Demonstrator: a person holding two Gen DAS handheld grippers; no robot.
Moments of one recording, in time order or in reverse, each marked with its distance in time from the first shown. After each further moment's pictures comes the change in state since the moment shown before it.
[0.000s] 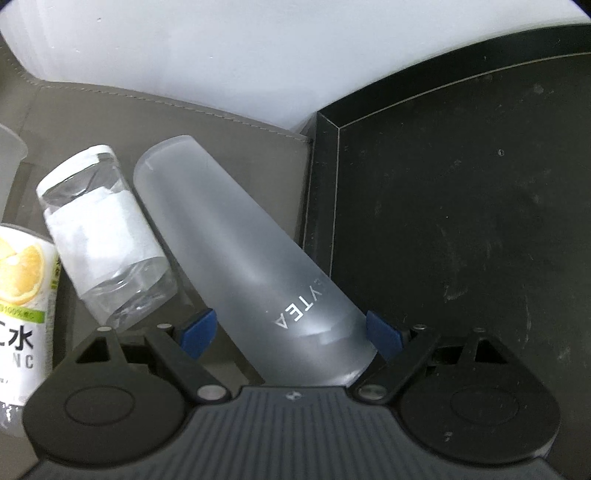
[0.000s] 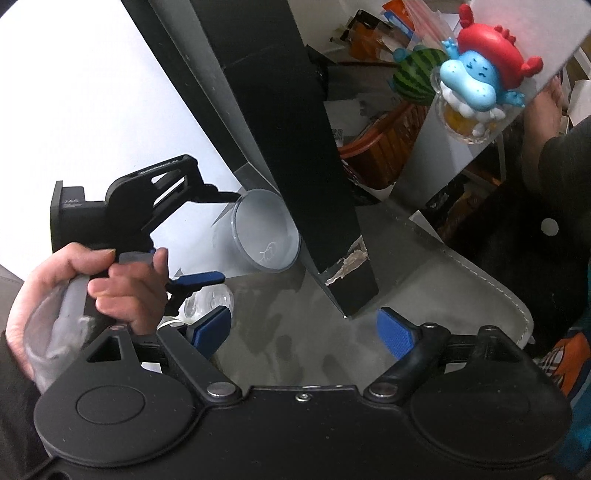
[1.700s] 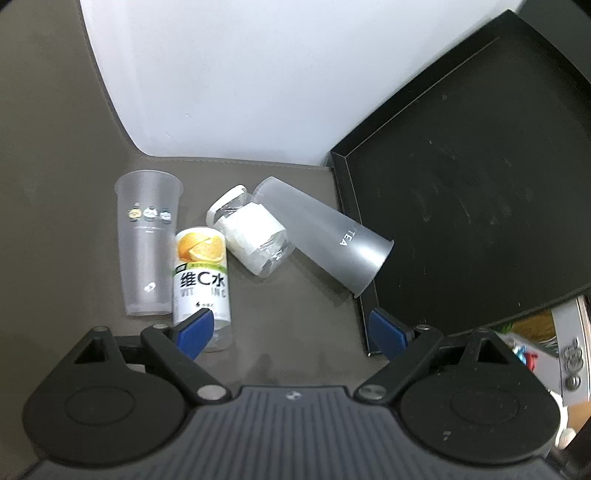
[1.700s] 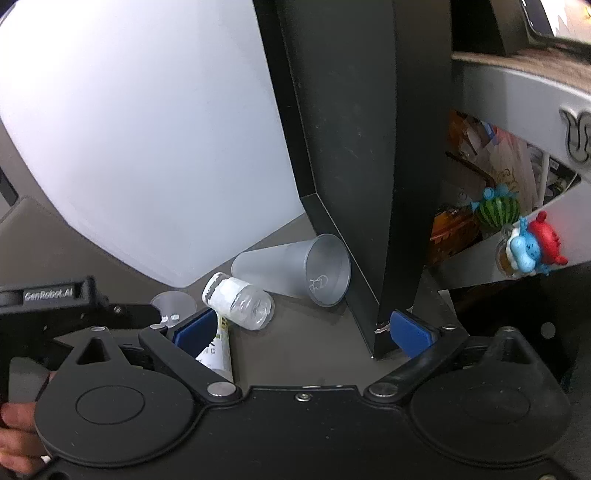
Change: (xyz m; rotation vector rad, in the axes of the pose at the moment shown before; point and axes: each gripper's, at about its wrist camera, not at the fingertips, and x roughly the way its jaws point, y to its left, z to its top) left arm -0.177 0.049 -0.077 0.239 -0.149 0.087; right arm -0.044 0.050 0.012 -0.328 -0.064 0.061
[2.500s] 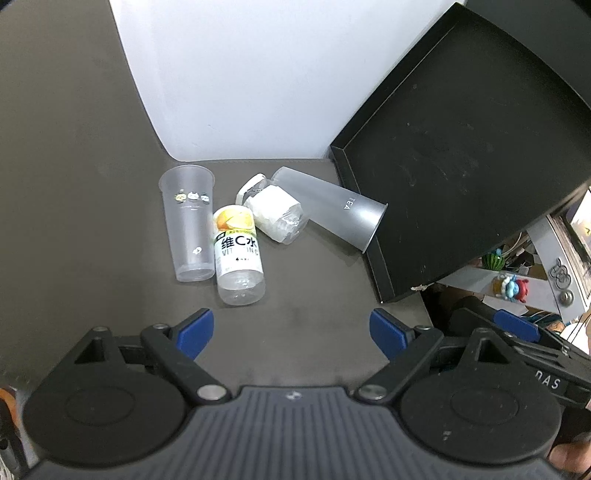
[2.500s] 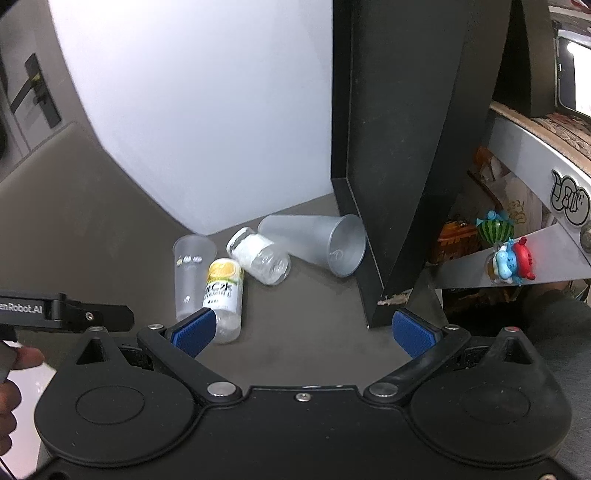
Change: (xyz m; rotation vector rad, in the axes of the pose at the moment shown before) left arm -0.078 0.004 -0.067 0.112 -0.051 0.057; right arm -0.051 0.034 -0.007 -0.226 0.083 0.006
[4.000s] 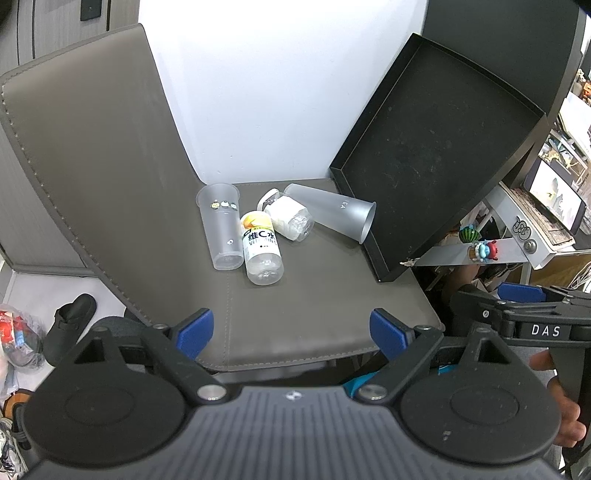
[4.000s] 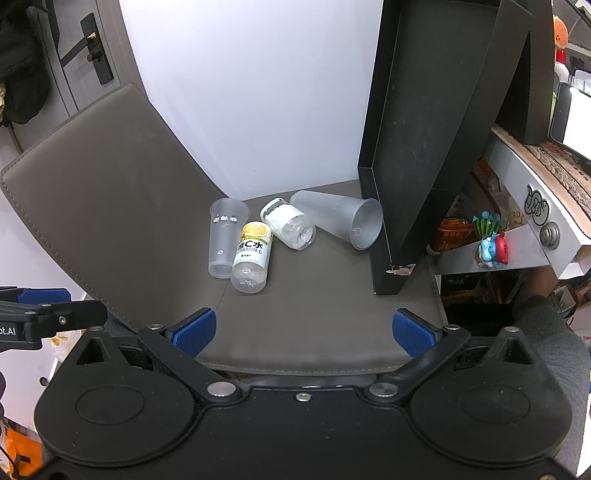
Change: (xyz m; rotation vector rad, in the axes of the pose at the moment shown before) left arm -0.110 -0.006 -0.089 0.078 -0.156 0.062; right arm -0.068 0.026 -0.016 -0.152 0.078 0.032
